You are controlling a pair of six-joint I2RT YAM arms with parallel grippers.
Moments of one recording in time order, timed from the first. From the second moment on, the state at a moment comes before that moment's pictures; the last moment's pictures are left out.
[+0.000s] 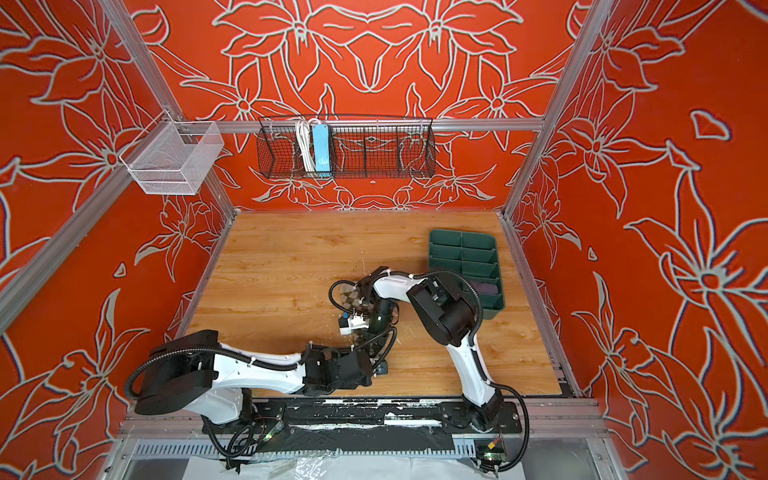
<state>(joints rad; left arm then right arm) -1.24 1.51 0.67 -0.28 -0.39 0.35 0.73 2.11 1.40 -1.21 -0.67 -0.65</state>
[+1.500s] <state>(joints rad) -0.73 1.96 1.28 -1.04 0.59 0.48 1.19 1.33 0.62 -0.27 0.20 -0.88</state>
